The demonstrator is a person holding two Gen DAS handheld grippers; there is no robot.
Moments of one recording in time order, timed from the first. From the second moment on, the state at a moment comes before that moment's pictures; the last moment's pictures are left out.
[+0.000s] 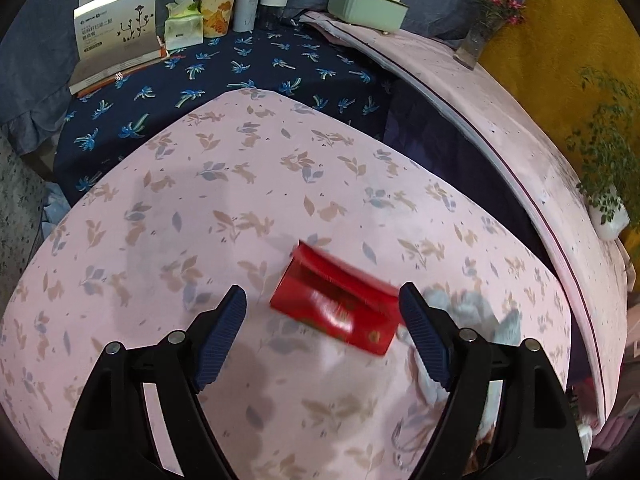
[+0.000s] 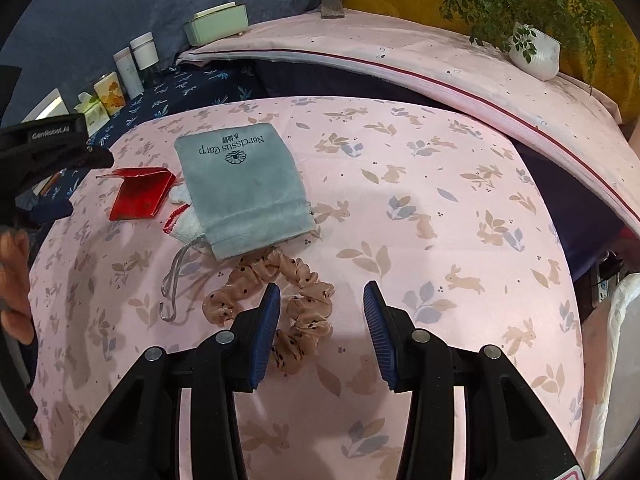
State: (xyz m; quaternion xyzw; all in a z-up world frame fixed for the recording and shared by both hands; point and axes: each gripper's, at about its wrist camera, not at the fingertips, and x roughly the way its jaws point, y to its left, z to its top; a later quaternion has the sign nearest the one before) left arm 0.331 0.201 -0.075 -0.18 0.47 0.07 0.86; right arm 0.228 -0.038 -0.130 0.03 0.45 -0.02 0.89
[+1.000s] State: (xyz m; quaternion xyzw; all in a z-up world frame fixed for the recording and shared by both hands) left arm 0.261 0.171 -0.074 -0.16 0.47 0.04 0.86; right arm 0.174 -0.073 -0.134 0.07 0.45 -0.03 0.89
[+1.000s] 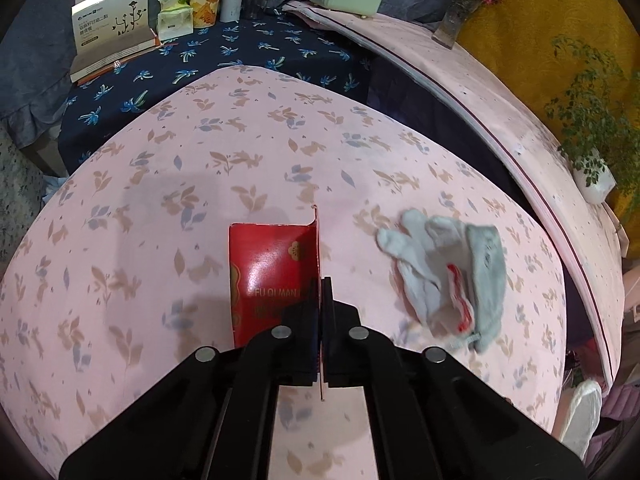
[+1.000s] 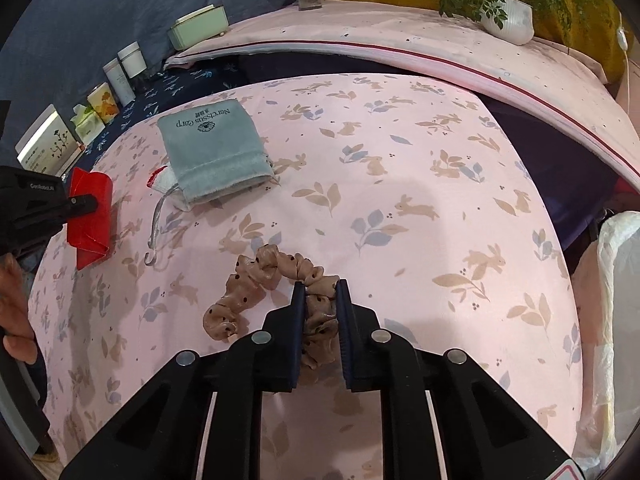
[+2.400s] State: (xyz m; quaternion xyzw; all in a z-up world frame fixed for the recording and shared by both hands) left arm 0.108 -0.136 -0.004 0.04 0.49 -0.27 0.83; right arm 0.028 -0.267 -0.045 0.13 0.38 -0.19 0.89
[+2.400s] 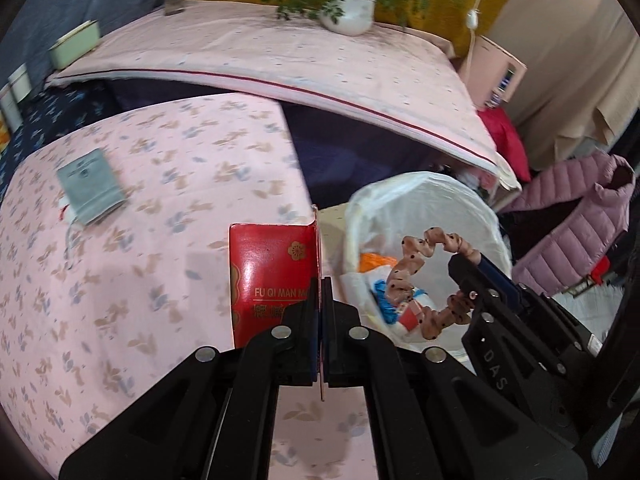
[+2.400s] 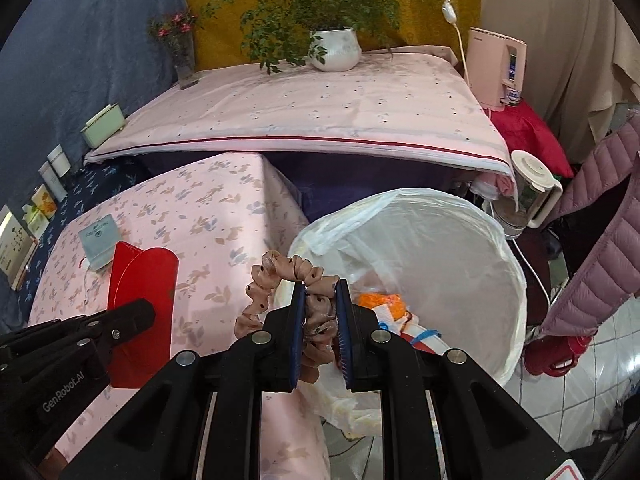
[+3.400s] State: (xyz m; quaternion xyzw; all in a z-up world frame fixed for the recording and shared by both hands) left arm 0.114 -0.224 0.007 0.05 0.50 -0.37 0.78; right arm 0.009 -0.341 -0.051 0.17 0.38 -0.27 0.87
